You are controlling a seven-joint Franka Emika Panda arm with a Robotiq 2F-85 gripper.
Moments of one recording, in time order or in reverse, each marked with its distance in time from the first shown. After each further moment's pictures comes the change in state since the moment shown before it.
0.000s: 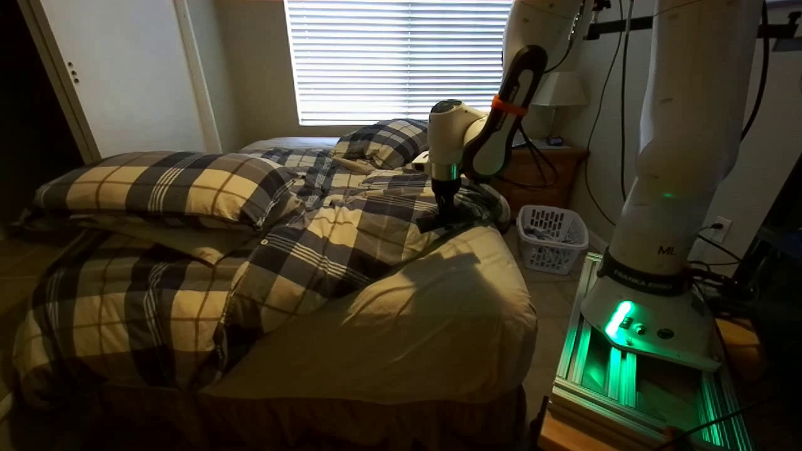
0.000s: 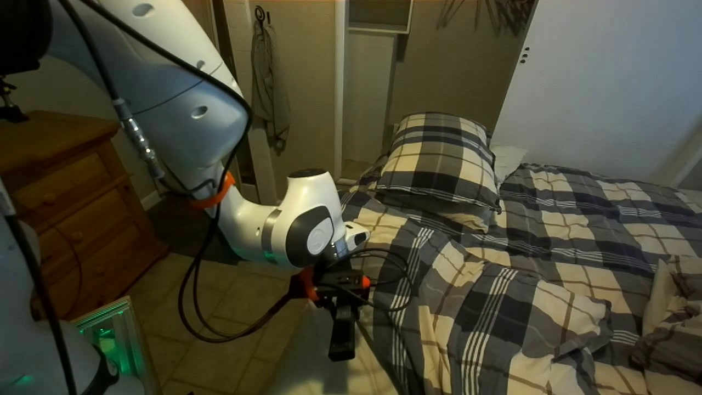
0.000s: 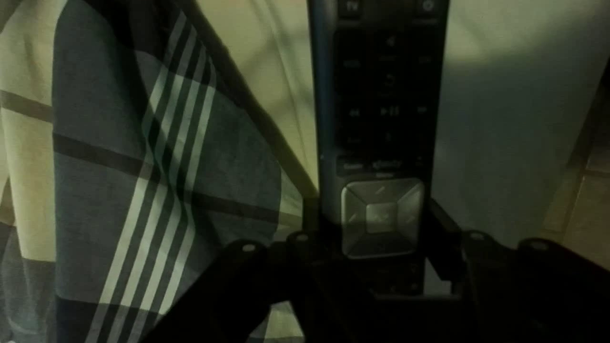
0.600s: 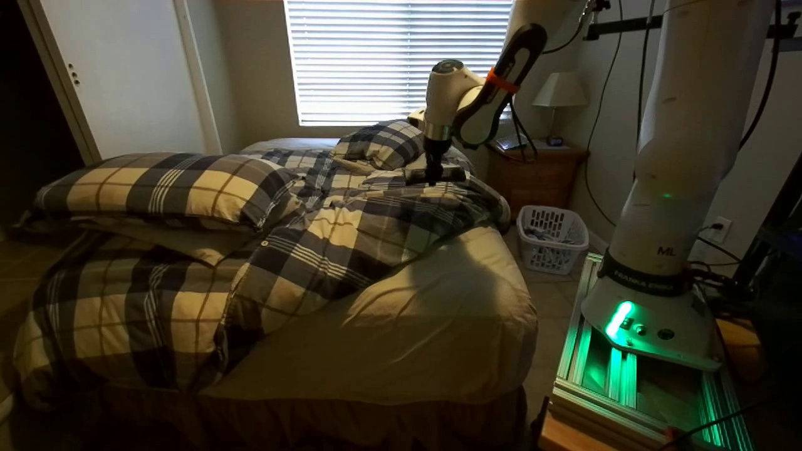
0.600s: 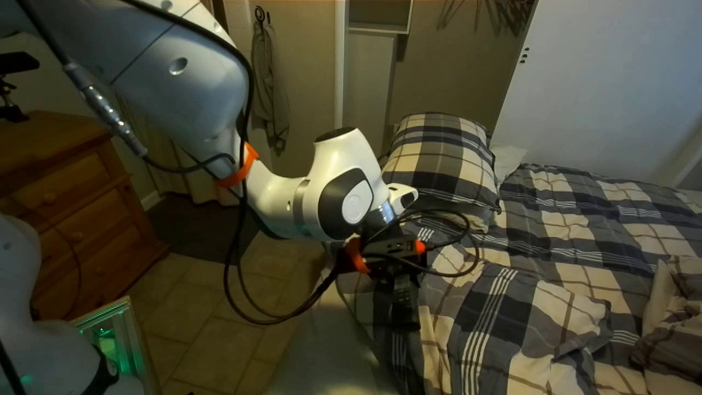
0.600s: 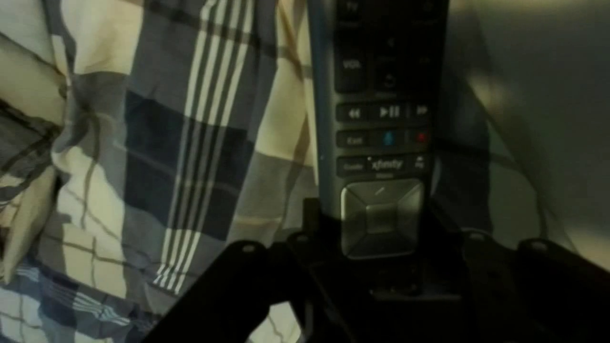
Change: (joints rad) arm -0.018 -0.063 -0.068 0.174 -0.007 0.025 -0.020
